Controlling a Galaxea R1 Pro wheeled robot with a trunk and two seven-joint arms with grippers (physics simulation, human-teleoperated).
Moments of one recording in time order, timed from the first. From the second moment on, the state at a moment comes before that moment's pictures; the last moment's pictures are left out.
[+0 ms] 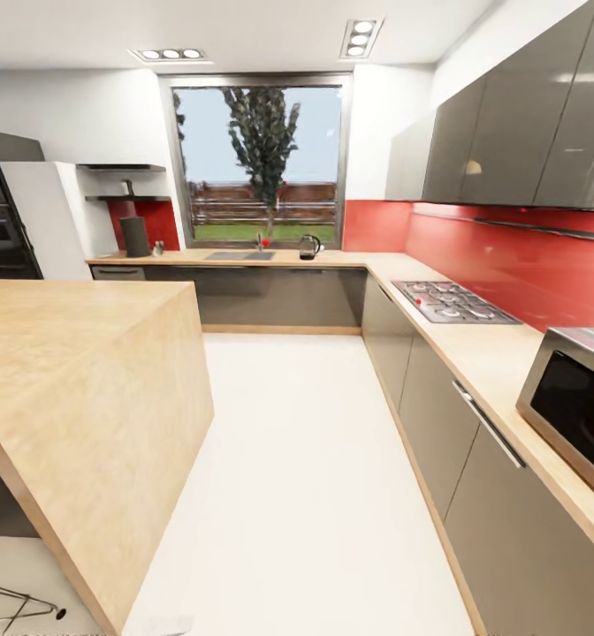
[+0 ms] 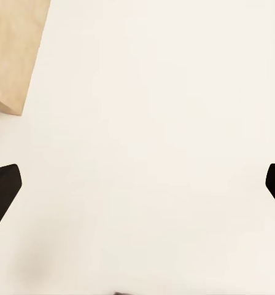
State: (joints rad) left arm -0.33 0.02 0.07 -0.20 0.04 -0.18 0.00; right arm 0.00 -0.04 -0.02 -0.57 0.00 -0.18 0.01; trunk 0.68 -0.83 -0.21
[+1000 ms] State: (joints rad) left arm -0.33 0.02 0.07 -0.20 0.04 -0.18 0.00; right arm 0.00 -0.04 -0.04 -0.57 0.00 -0.18 0.00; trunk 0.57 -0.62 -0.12
